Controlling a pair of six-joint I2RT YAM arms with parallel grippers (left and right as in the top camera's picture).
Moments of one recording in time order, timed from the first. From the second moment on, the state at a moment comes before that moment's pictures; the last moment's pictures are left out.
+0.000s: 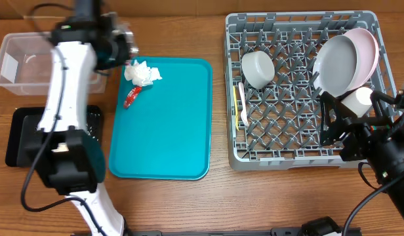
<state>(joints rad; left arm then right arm) 0.09 2.03 1.96 -1.07 0.18 -0.21 0.29 0.87 1.63 -1.06 0.08 0.28</state>
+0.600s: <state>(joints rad) 0.22 2.03 2.02 -1.05 0.22 -0.14 0.29 0.87 1.63 -1.06 0.08 0.28</state>
